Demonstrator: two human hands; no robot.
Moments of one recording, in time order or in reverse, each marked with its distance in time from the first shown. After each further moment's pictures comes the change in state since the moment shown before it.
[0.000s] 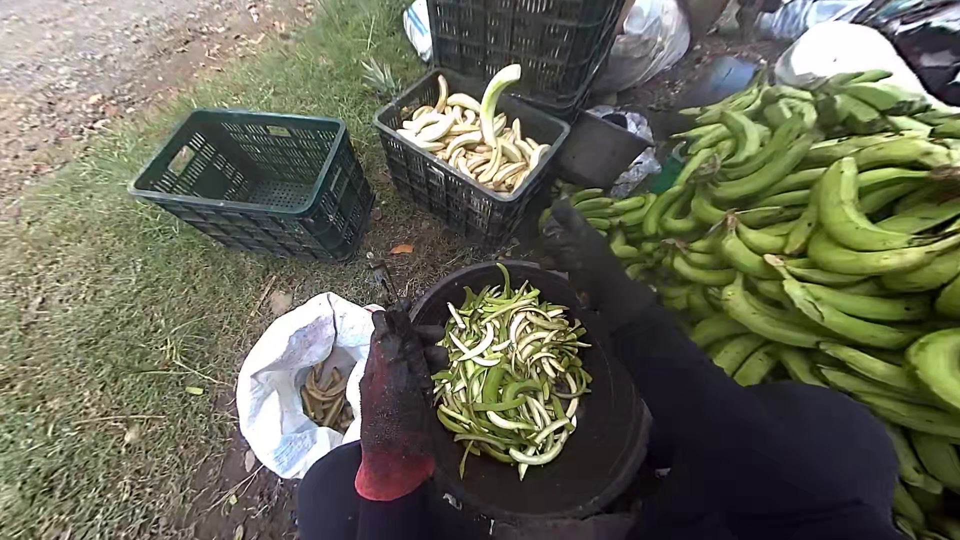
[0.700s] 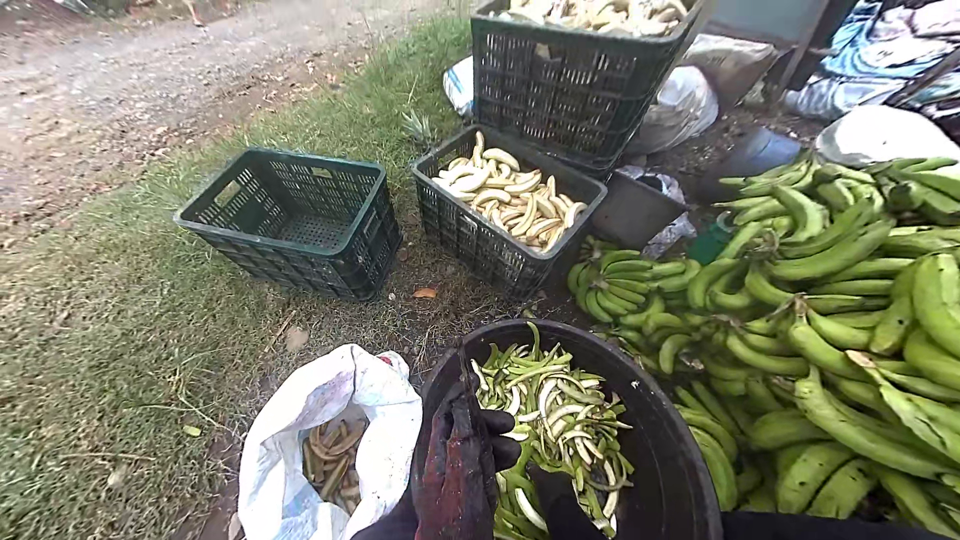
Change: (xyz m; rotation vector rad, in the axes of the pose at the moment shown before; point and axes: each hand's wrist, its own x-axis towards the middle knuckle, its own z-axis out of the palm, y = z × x) left_hand 0.007 -0.004 0.016 -0.091 -0.113 -0.070; right_hand -0.106 0.273 0.119 -0.427 0.290 1.065
